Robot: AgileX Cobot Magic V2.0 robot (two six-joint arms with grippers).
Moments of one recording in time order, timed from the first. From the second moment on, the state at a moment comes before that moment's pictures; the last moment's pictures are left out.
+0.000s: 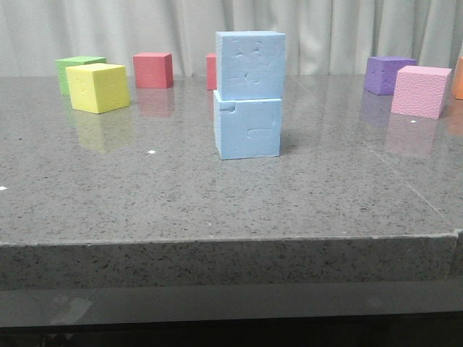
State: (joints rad) left arm -0.04 -0.01 -0.04 -0.19 0.10 0.12; right arm 0.33 0.62 -0.91 0.20 0.90 -0.16
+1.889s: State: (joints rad) left arm -0.04 -0.01 0.00 0.04 0.04 -0.04; right arm 0.05 0.24 -0.39 0.18 0.46 -0.17
